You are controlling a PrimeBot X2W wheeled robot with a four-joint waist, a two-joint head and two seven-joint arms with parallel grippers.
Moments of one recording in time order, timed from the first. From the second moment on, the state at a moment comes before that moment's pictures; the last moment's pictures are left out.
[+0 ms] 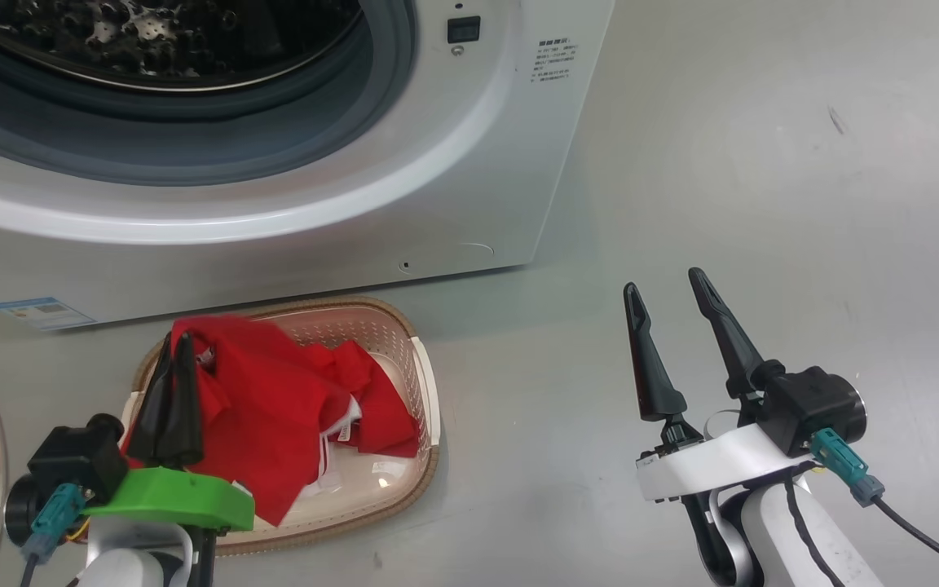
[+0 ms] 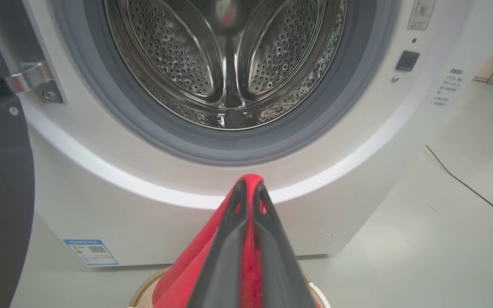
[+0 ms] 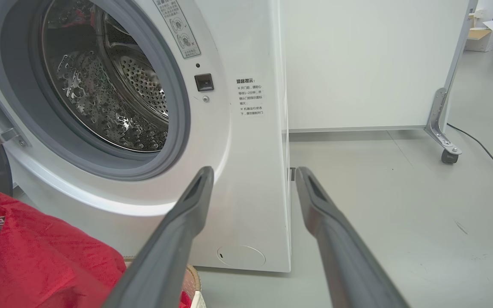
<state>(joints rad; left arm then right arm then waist) -0.07 0.09 -0.13 0.04 -0.41 0.00 -0.20 -0.11 -0.05 0.35 0.03 0.31 -0.02 -0.26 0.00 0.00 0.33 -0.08</state>
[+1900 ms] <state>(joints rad) -0.64 0.20 -0.07 0.90 -0.57 -0.07 0.30 -0.35 -0.05 0.45 -0.06 0.38 -0.06 -0.26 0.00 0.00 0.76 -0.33</state>
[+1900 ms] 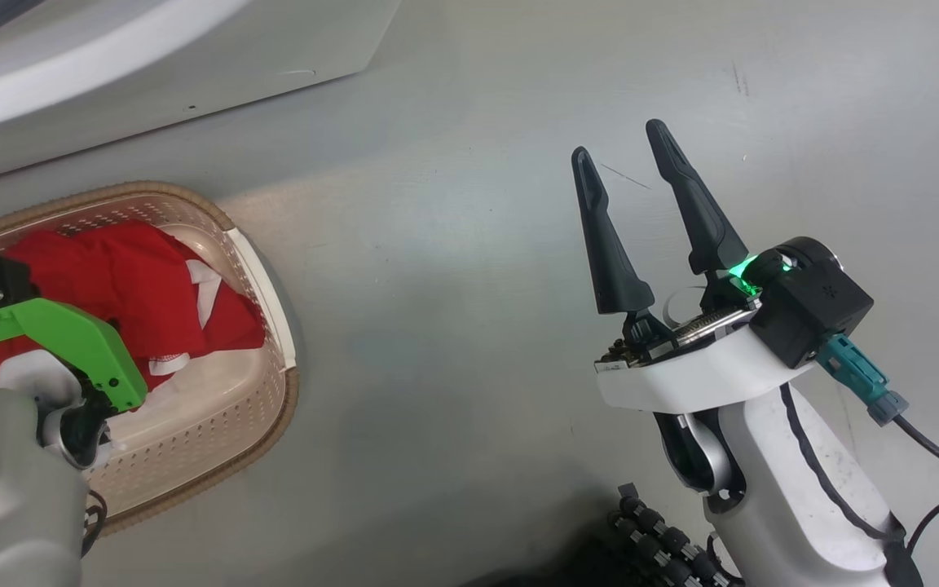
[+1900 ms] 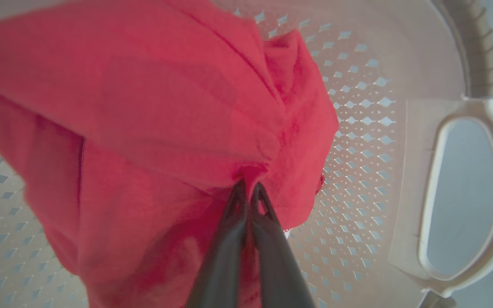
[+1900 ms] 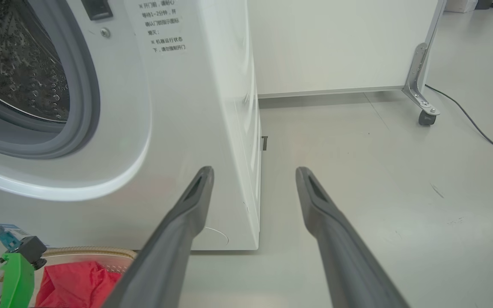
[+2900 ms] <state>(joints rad) -0.63 0.09 -0.13 0.89 -0.52 -0.11 -0.13 -0.33 -0.05 0.33 0.06 0.30 -0.05 -0.26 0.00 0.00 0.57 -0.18</state>
